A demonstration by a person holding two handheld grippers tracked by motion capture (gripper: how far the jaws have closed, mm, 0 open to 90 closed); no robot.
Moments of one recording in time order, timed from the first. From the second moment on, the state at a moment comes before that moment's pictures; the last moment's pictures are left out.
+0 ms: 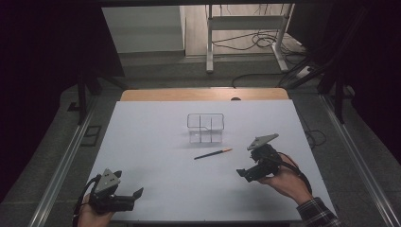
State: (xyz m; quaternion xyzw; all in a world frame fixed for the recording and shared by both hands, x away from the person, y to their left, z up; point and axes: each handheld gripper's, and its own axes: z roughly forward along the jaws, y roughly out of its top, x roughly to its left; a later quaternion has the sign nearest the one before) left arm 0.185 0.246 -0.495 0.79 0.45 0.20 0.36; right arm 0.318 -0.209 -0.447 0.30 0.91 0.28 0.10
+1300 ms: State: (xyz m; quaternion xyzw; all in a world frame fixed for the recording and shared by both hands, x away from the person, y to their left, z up) left arm 0.185 0.244 -0.495 0.80 0.44 0.20 0.37; right arm 0.380 -0.145 -0.445 0.24 0.94 0.23 0.09
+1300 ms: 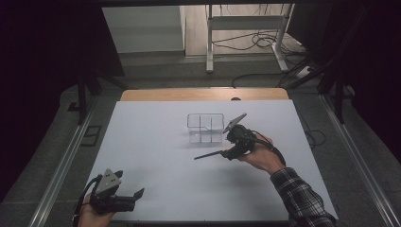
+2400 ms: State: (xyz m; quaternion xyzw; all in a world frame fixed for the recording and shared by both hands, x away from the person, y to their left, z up) left arm 0.185 0.243 -0.496 0.80 0.43 0.19 0.36; right arm 0.415 -0.114 -0.487 0.17 0.97 0.17 0.07
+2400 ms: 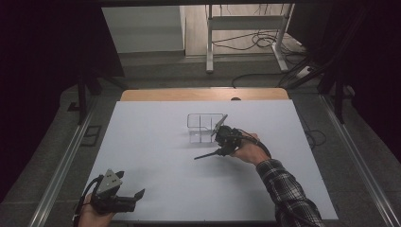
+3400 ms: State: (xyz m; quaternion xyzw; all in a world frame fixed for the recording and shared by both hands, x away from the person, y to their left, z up) left arm 0.185 0.241 -0.496 0.81 0.42 0.20 0.36; right arm 0.423 -0.114 -0.499 0.17 0.97 0.16 0.01
